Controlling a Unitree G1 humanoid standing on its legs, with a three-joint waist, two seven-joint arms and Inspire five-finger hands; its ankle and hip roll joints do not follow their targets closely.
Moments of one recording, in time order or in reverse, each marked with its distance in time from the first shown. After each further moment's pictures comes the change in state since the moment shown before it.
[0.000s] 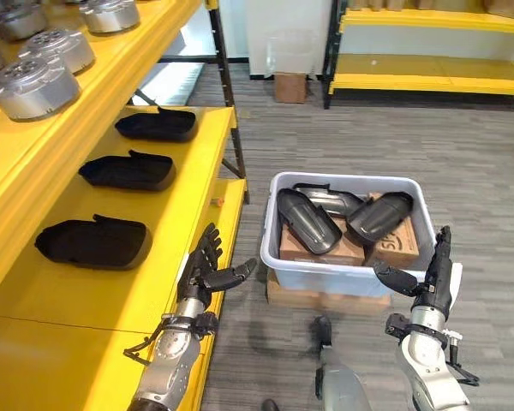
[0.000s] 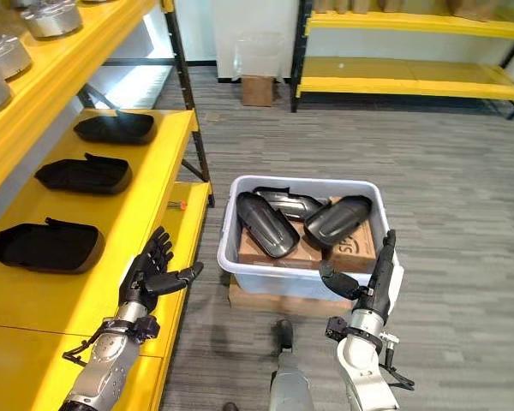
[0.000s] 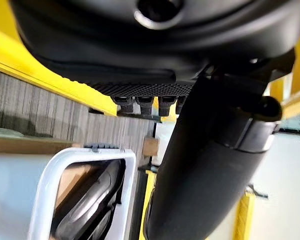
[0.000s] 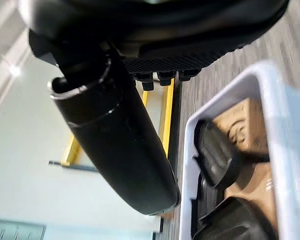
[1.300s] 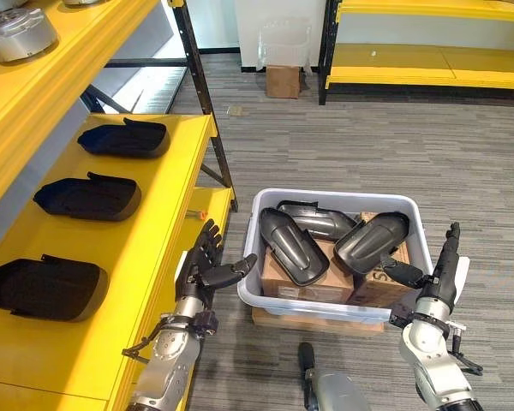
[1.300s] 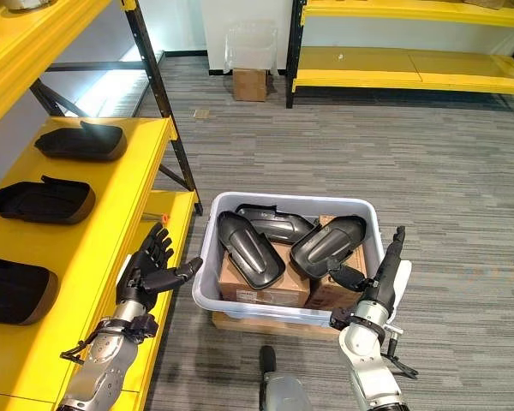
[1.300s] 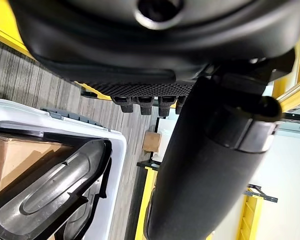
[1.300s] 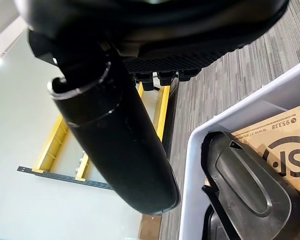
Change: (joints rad) left arm 0.031 0.002 0.014 -0.099 -0.039 0.056 0.016; right arm -0.062 -0.030 -0.010 0.036 0.000 0.097 -0.064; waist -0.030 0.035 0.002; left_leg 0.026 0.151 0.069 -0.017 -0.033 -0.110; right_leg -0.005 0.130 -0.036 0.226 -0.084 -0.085
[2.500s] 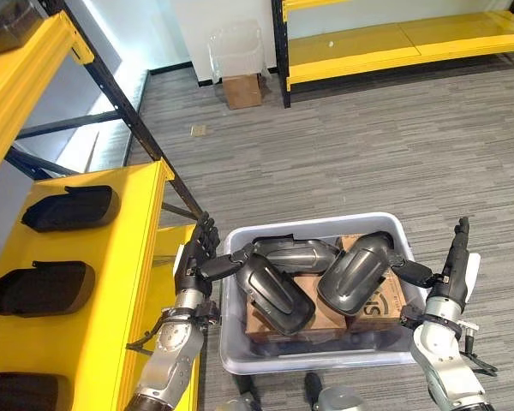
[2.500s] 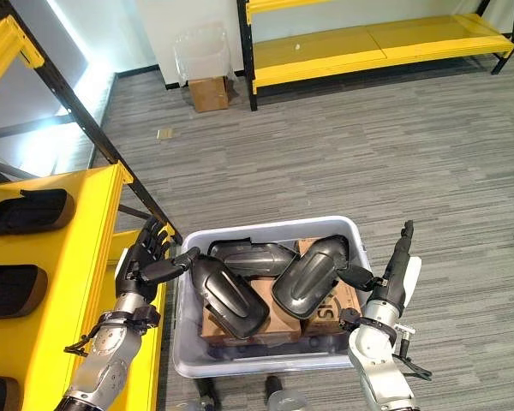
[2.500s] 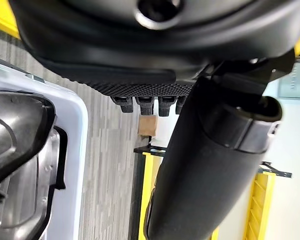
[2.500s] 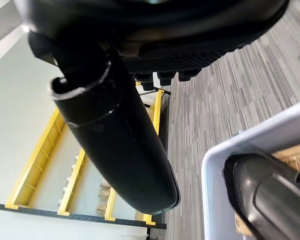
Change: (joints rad) left arm -0.039 -0.005 -0.012 0.008 -0.033 -0.010 0.079; right arm 0.041 -0.046 -0.018 -0.039 0.001 -0.015 0.041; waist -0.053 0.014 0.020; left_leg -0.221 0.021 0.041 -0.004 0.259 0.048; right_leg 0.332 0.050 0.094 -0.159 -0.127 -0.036
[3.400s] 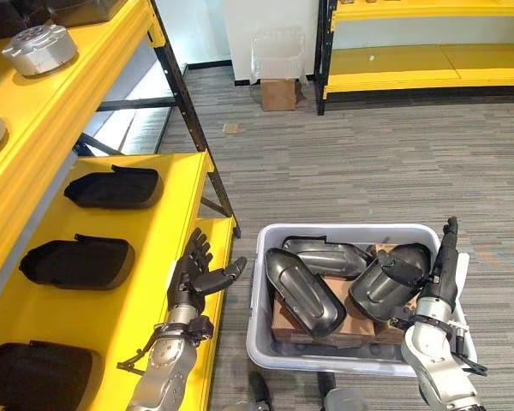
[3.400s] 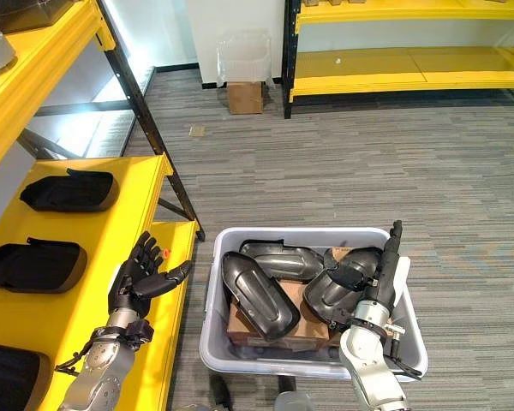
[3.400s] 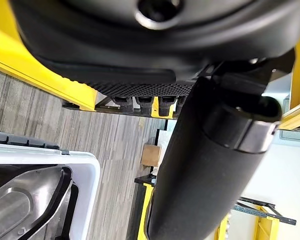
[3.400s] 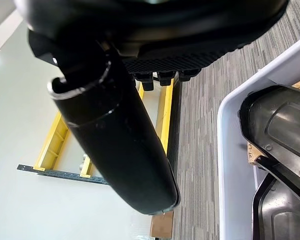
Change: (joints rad) left arm 0.092 0.007 0.022 -0.023 -0.005 -0.001 -0.001; right arm -0.003 0.021 0.036 -0.044 -0.003 0.020 -0.018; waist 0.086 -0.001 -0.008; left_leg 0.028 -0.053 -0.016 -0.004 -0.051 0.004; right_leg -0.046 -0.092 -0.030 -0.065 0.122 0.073
